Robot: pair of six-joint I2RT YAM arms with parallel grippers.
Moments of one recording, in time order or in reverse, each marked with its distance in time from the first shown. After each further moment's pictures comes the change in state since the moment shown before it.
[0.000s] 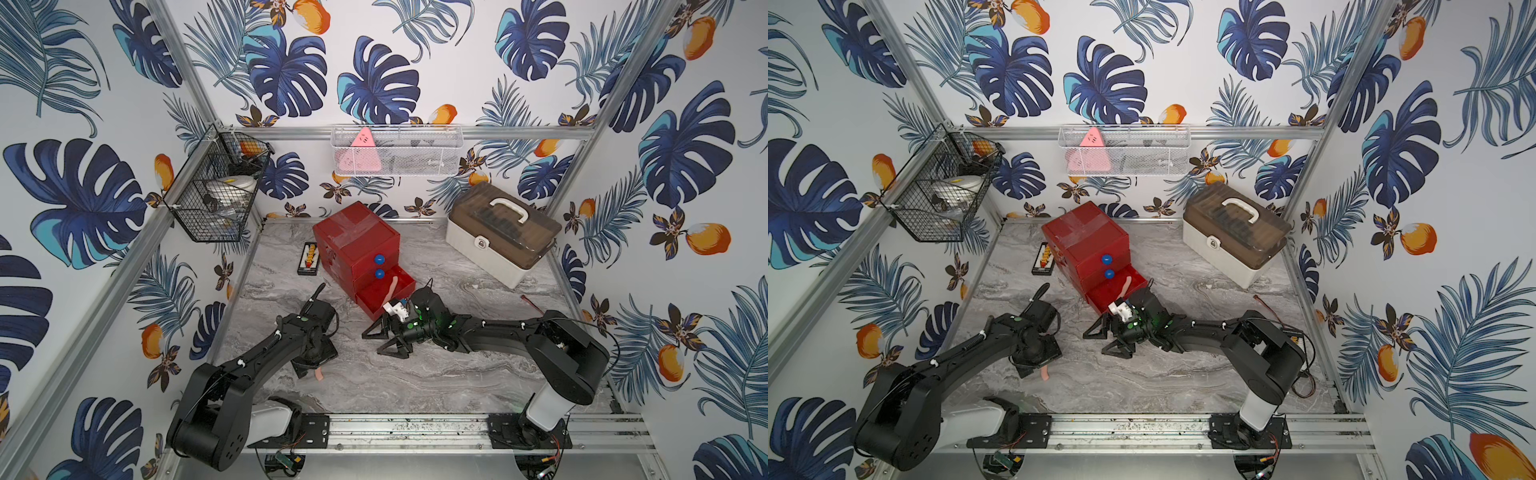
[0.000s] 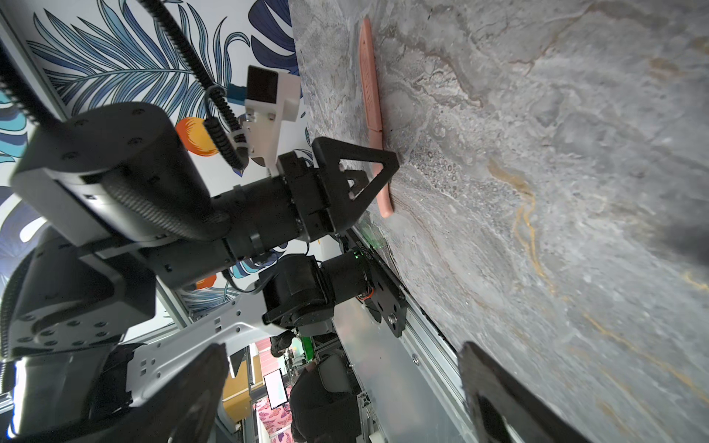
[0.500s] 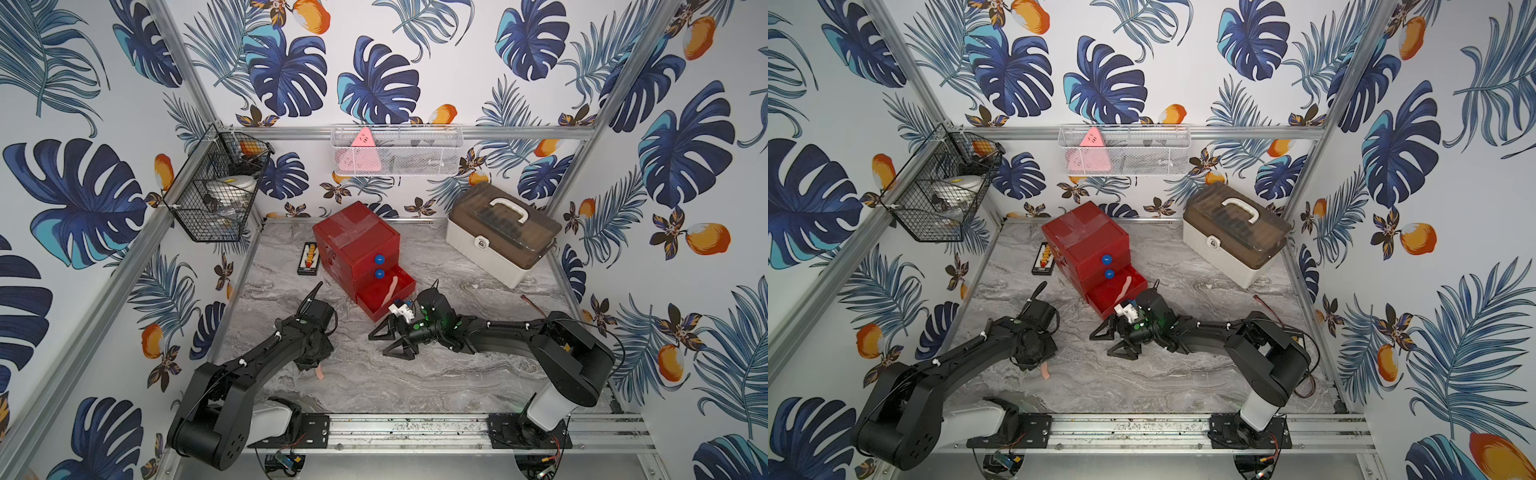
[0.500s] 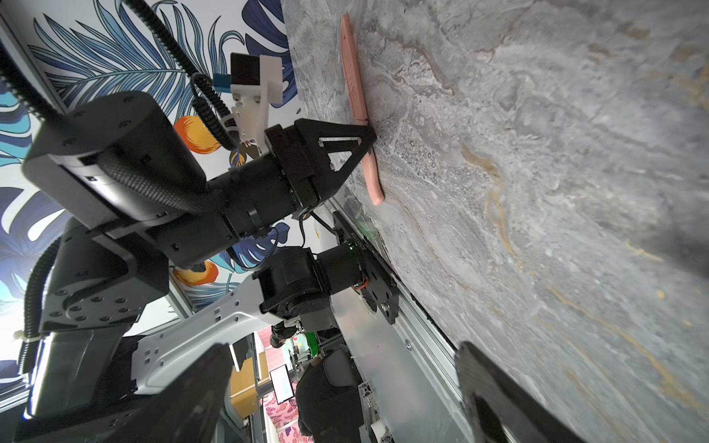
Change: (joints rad) left arm 0.013 0.036 -0.029 0.123 -0.048 -0.021; right arm -0.045 -0.024 -0.048 0.004 -0.043 -0.005
